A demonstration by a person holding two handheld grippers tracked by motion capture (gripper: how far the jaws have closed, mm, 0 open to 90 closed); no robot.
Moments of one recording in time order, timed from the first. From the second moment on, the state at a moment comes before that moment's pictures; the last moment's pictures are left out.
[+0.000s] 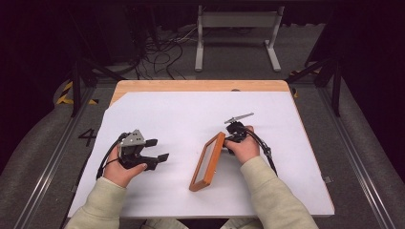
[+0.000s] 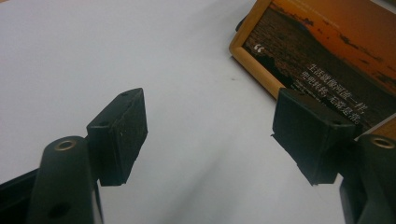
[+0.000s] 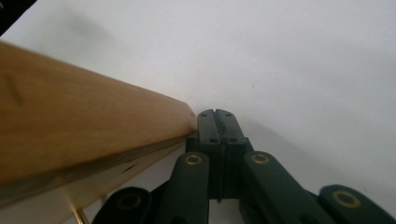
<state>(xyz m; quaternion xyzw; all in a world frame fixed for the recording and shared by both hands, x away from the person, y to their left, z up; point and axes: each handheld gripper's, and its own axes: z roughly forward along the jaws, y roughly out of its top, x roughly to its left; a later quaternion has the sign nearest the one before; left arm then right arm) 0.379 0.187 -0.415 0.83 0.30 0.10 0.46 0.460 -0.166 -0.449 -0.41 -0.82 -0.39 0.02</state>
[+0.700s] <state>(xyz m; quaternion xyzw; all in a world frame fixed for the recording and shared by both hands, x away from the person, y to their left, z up) 0.381 0.201 -0.412 0.82 0.32 0.12 0.45 0.443 -0.185 -0.414 -0.41 -0.82 -0.39 -0.05</state>
